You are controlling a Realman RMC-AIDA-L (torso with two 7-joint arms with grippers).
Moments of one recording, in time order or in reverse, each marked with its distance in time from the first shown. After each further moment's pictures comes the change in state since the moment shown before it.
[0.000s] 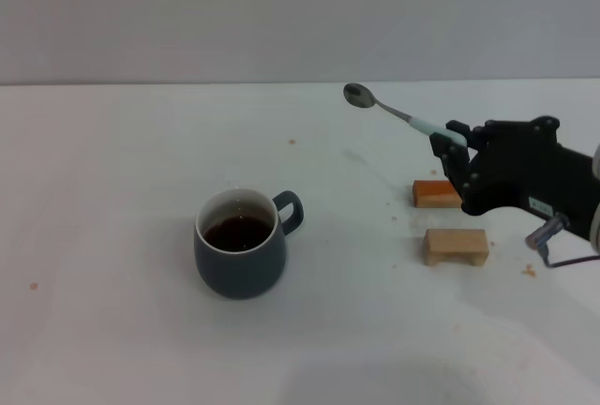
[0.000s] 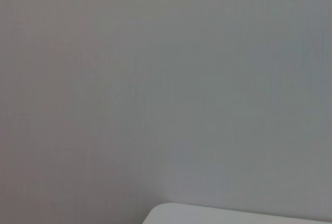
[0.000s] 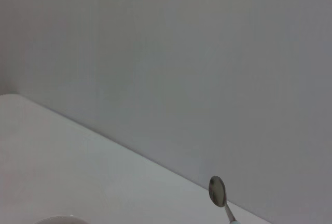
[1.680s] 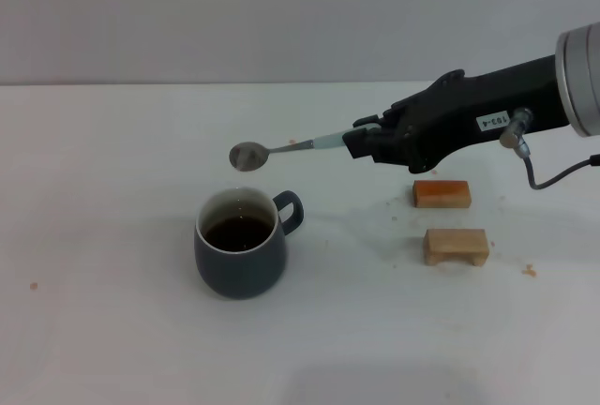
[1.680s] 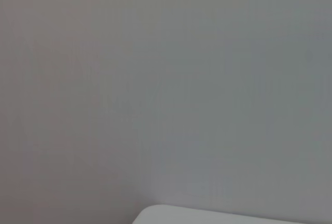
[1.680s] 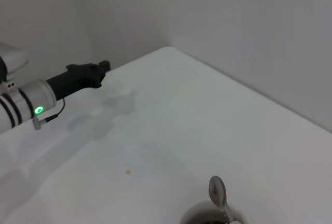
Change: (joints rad) left arm 0.008 -0.050 -0.025 -0.012 0.000 0.030 0.044; right arm 0.666 0.087 0.586 -0.212 0.292 0.951 0.069
